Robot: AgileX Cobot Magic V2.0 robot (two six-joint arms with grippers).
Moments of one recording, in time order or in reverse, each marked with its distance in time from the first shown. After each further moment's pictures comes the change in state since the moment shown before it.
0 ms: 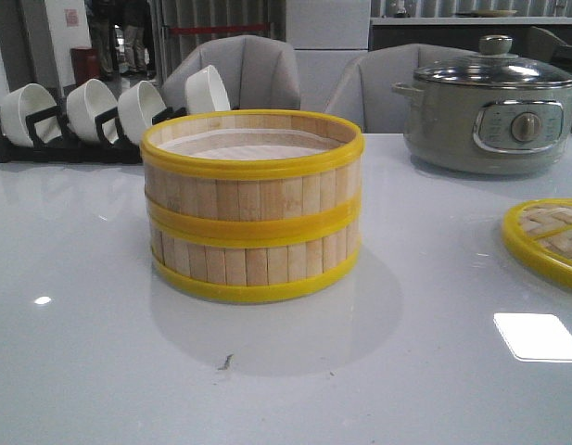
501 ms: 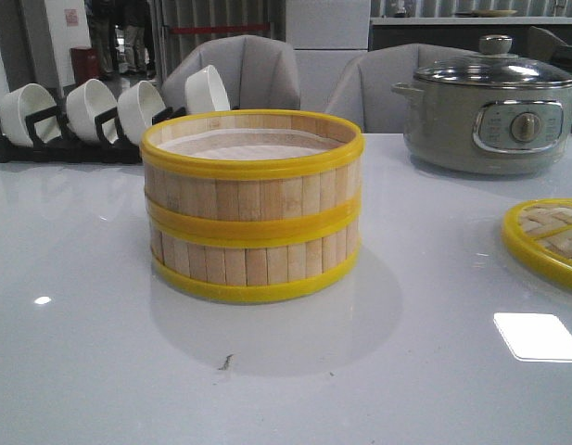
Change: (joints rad) left arm 0.000 -0.129 0.281 -0.005 -0.117 -0.004; right arm 0.000 0.043 0.000 0.000 0.013 0.000
